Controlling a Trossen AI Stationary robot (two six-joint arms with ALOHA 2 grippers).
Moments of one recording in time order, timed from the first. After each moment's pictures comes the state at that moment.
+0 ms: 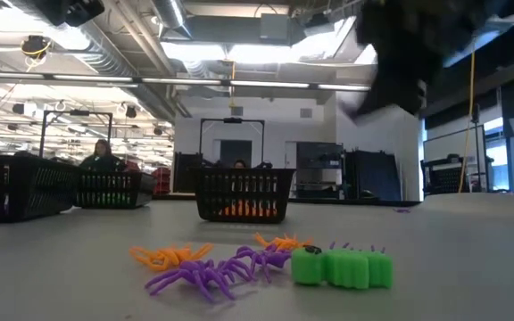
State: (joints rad) left arm -0.27 1.00 1.12 -1.15 0.07 -0.19; right arm 0.31 1.38 0.82 -0.22 0.29 0.63
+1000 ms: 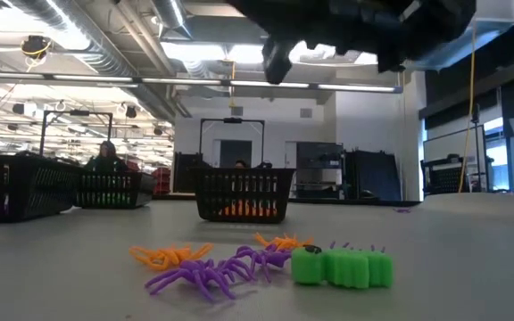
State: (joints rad) left arm -0.27 1.00 1.11 -0.79 -0.21 -0.07; right arm 0.10 1.74 0.89 0.85 -0.34 0.36
